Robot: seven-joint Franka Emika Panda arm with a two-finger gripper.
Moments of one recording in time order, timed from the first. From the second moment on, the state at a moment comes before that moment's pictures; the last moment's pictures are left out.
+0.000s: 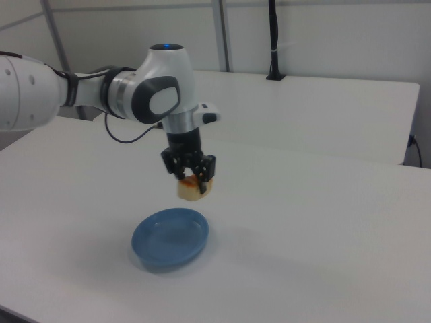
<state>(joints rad) -0.02 0.24 -0.17 -1.76 0.00 1.98 -0.19</state>
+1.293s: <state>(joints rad) 0.05 0.21 -0.16 -1.84 0.00 1.88 -0.19</state>
